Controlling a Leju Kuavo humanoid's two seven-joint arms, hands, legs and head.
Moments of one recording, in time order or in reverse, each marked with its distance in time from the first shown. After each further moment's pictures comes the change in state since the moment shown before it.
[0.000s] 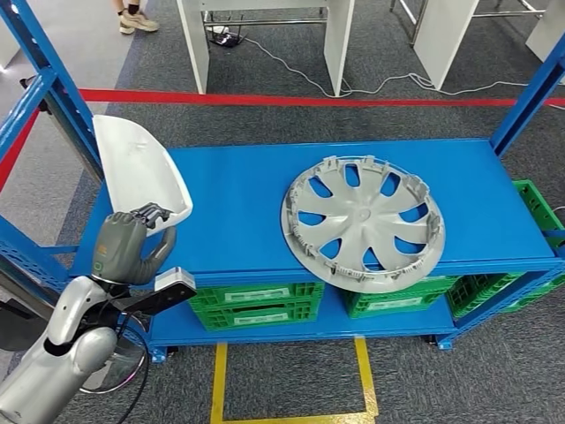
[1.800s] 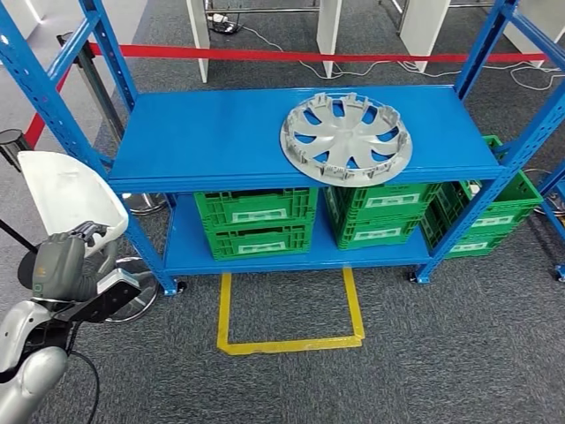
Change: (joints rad) left arm 0.192 0.094 0.225 -0.052 0.058 0.003 0.028; right arm -0.024 0.013 0.001 0.005 0.087 0.028 0.091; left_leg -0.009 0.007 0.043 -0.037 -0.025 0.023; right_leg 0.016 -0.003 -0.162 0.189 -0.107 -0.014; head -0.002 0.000
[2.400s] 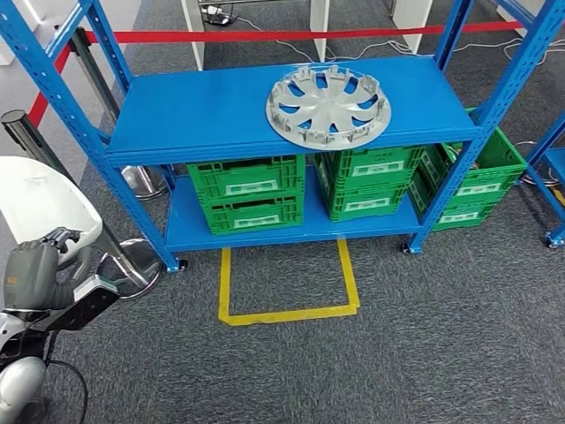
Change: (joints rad) left arm 0.063 0.021 0.095 -0.030 -0.027 0.007 -0.008; right arm -0.004 0.024 -0.002 0.034 0.020 0.003 0.012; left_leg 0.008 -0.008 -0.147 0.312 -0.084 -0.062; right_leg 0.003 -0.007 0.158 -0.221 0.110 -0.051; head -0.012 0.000
